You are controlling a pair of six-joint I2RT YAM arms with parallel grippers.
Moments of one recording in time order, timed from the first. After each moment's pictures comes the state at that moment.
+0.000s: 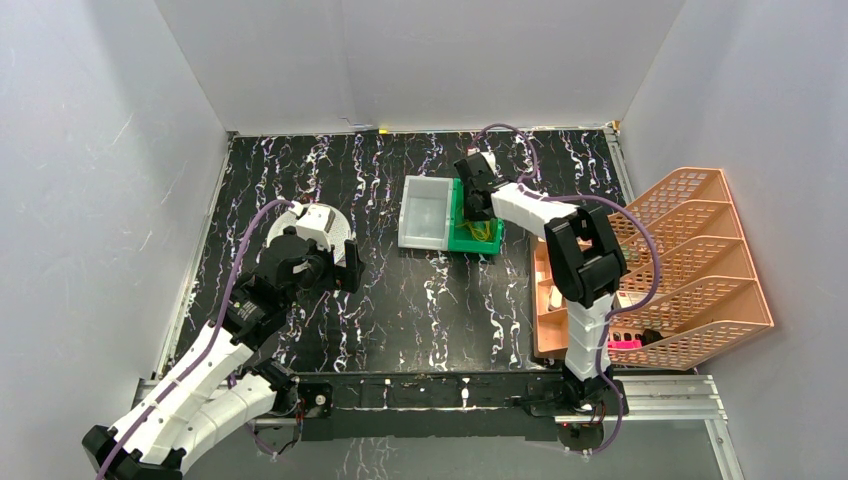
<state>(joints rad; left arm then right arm) -0.59 0.72 0.74 -0.51 -0.14 -0.23 0.52 2.00 1.44 -0.43 0.30 0.39</state>
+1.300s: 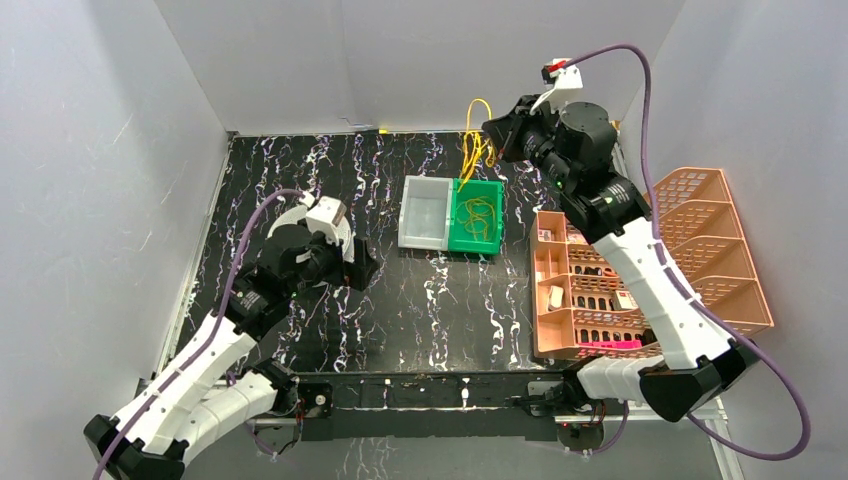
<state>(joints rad) -0.59 0.78 0.78 -0.49 0.00 -0.24 0.52 1.27 1.53 -0.33 0.03 0.34</state>
